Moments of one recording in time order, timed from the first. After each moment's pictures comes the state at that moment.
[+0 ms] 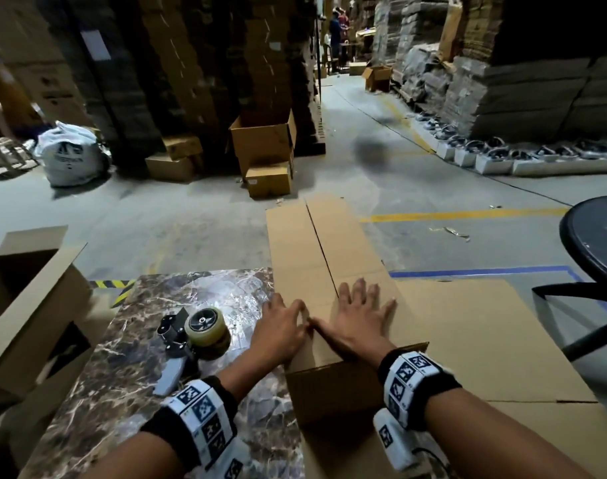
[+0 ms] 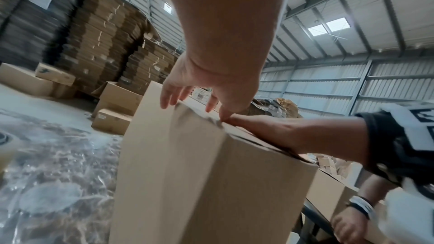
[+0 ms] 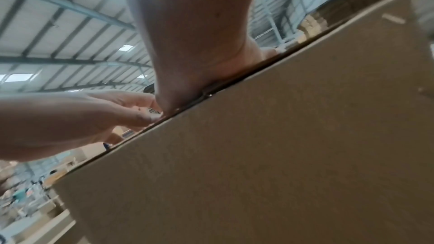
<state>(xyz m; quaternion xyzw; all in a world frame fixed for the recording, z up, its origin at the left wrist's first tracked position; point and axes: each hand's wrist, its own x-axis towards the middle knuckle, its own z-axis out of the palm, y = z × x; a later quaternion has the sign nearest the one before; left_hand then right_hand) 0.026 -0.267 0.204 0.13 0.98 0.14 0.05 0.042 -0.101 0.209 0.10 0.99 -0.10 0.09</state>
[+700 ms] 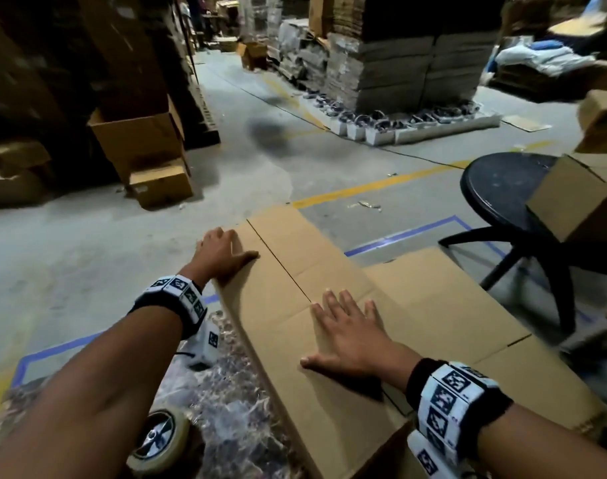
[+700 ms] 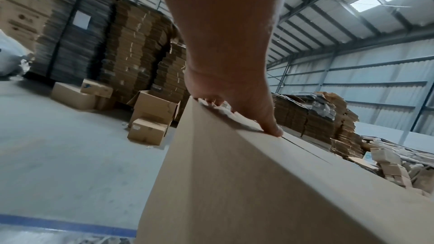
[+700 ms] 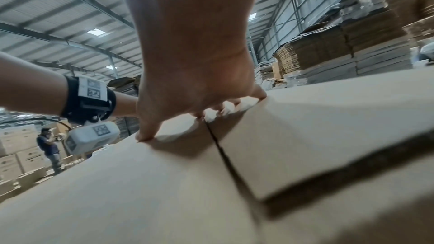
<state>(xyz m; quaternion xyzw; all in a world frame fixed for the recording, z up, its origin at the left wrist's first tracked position) -0.348 -0.273 0.211 0.24 0.96 0.12 0.06 -0.060 -0.109 0.210 0.07 0.98 -0.05 0.17</state>
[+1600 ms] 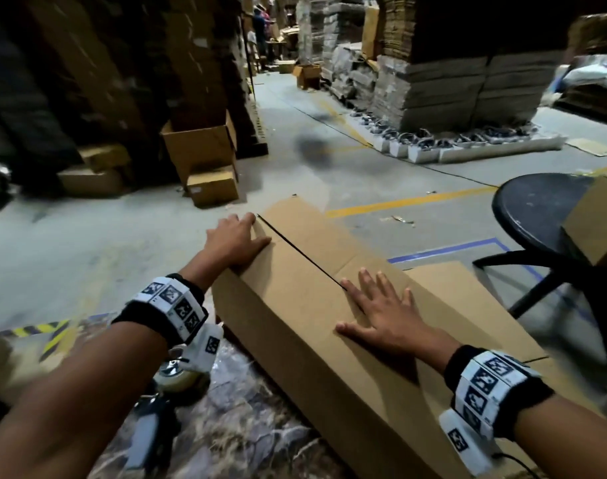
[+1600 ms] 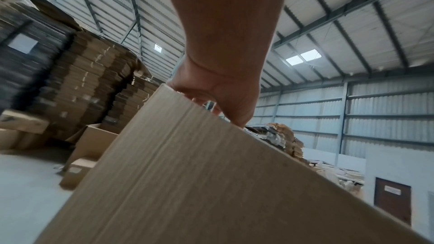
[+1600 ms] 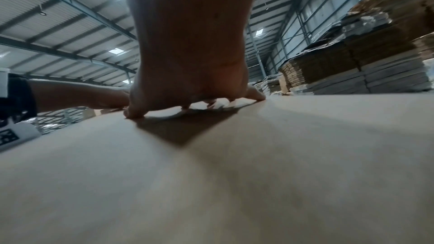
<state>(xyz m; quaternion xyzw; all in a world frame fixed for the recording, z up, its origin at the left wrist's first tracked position) -0.189 -0.288 0.295 0.19 0.98 0.07 -0.03 0.044 -0.049 0.245 0.04 0.99 -0.10 0.11</state>
